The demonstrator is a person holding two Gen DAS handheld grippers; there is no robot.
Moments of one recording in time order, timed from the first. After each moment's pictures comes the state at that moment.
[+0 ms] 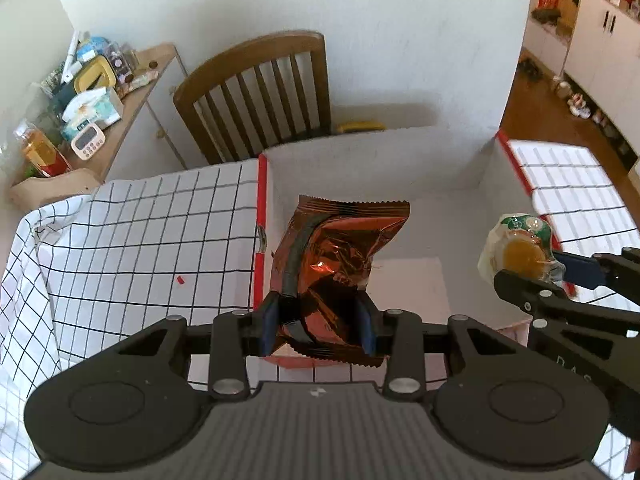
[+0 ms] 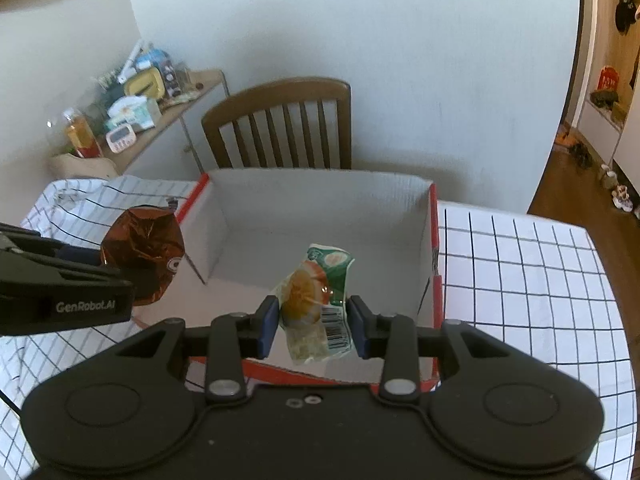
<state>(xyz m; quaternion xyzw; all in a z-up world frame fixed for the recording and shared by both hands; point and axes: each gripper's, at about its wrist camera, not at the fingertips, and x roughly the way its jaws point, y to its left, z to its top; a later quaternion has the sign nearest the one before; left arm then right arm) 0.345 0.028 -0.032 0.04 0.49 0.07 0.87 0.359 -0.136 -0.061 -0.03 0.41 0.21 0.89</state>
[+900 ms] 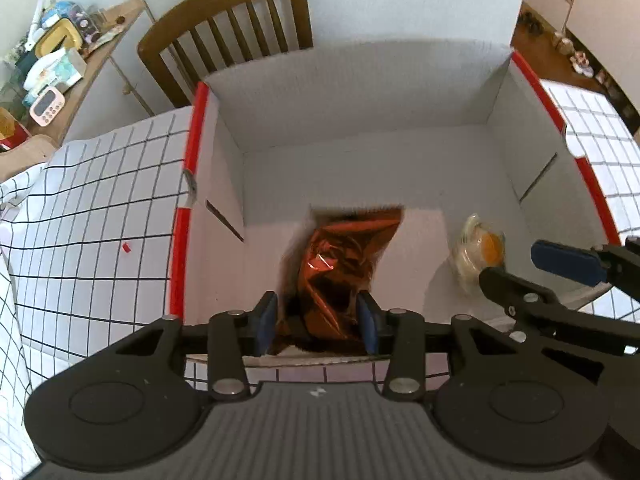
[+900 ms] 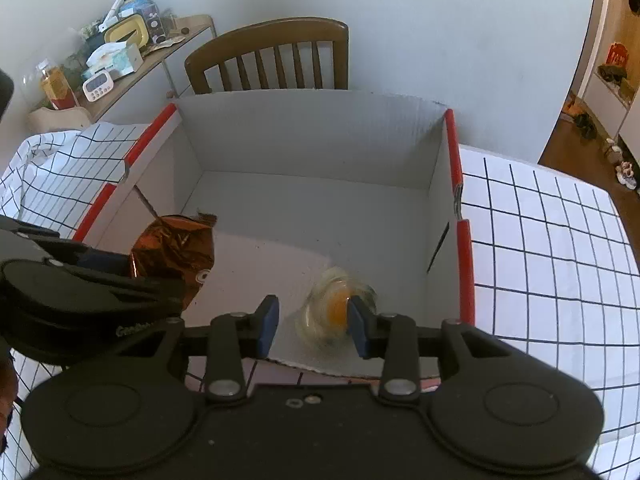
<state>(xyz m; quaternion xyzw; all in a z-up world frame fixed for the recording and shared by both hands) 0.376 0.016 -0.096 0.04 0.55 0.07 0.83 0.381 -0.133 -0.110 -0.05 0.47 0.21 0.86</state>
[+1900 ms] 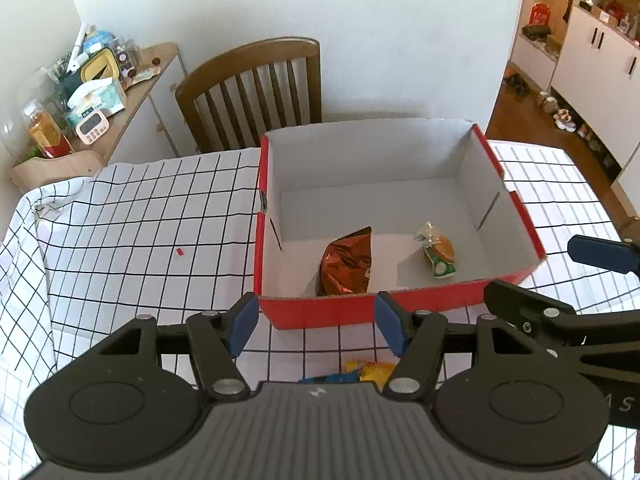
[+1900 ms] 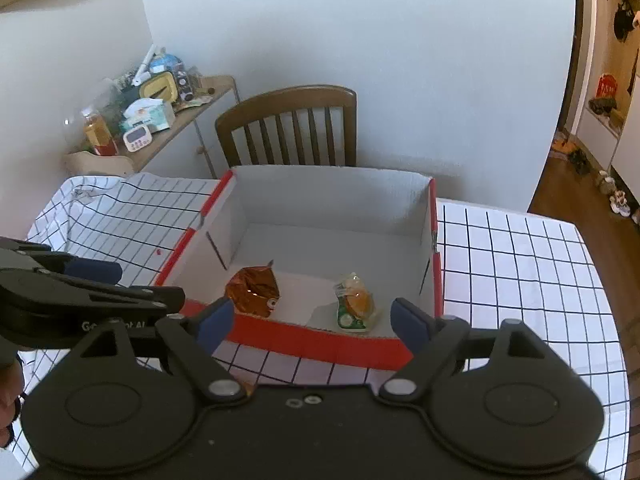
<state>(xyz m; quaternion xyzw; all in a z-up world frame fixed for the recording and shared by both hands) 0.283 0.028 -0.011 0.02 0.47 0.06 0.88 0.314 -0.144 -0.037 -0.03 0.39 0.23 0.89</state>
